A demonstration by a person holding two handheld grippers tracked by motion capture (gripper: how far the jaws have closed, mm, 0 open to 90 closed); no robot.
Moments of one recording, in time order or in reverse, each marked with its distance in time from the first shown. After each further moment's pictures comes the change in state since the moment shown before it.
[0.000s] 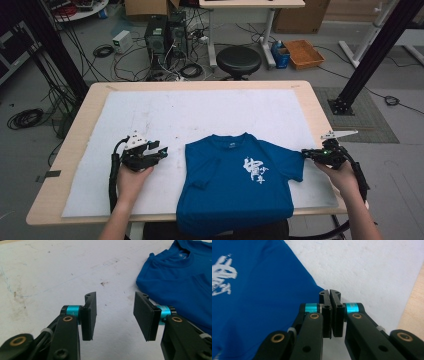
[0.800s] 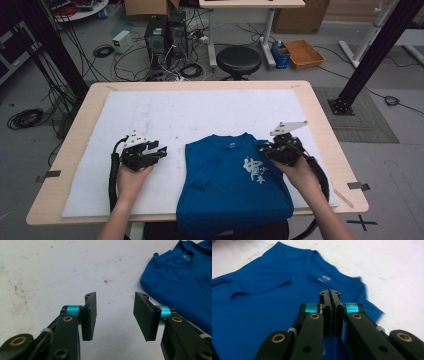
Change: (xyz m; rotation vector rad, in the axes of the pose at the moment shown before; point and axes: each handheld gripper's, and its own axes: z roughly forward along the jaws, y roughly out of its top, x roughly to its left) left arm 0.003 0.000 0.002 0.007 0.000 -0.027; right arm 0.165 0.083 0.021 -0.021 0.028 -0.255
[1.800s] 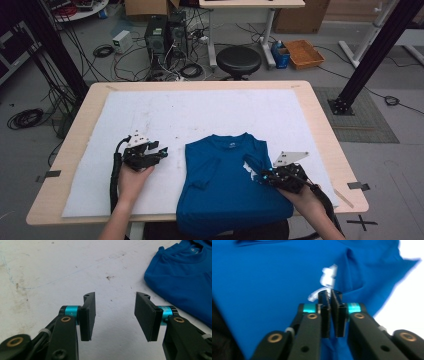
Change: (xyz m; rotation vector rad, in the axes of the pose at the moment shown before) left arm -0.003 0.001 0.004 0.038 0.034 0.017; right arm 0.021 -0.074 0.000 0.028 0.056 -0.094
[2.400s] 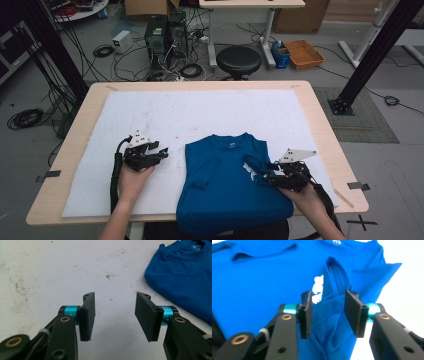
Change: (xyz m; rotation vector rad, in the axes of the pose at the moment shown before) left arm -0.001 0.000 0.001 0.011 0.004 0.009; right arm -0.012 -0.006 -0.002 -0.054 -0.042 0.117
